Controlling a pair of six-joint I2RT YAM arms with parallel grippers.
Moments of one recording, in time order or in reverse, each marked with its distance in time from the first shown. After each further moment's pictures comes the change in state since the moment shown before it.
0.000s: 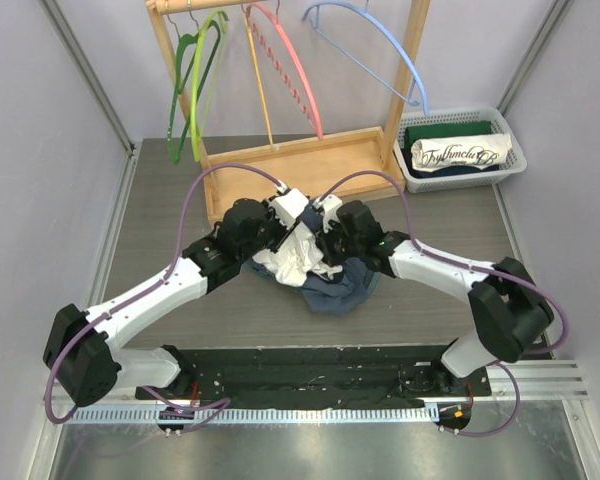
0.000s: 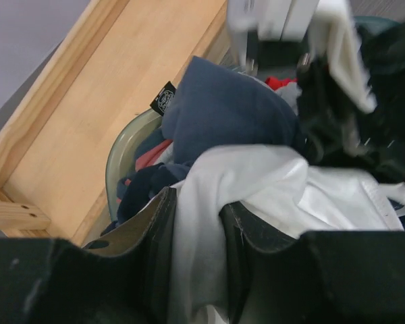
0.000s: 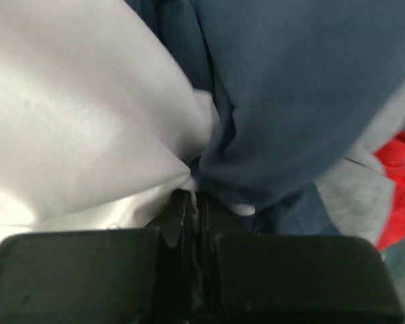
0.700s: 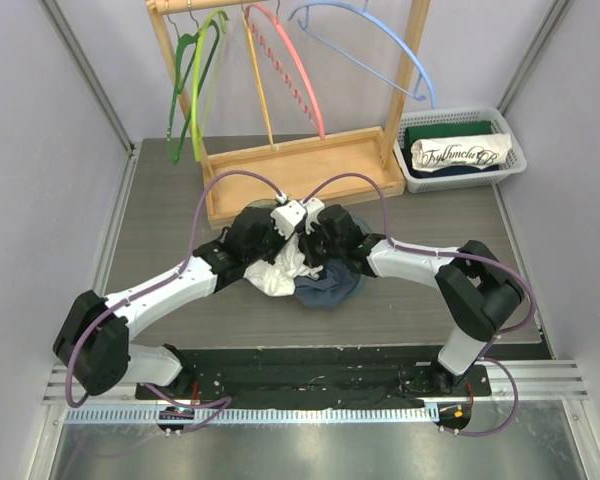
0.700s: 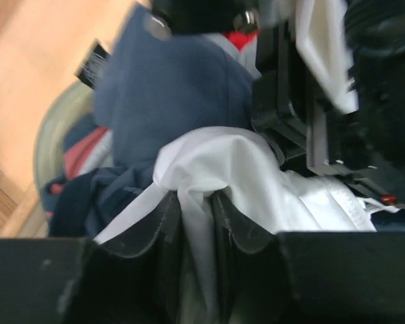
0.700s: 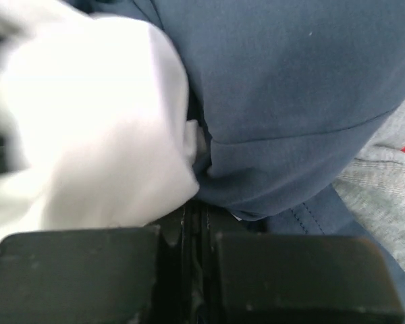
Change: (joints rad) left arm 0.026 0.065 -0.068 0.009 -0.030 -0.104; right arm 0.071 0.243 0.053 0.138 0.007 0.085
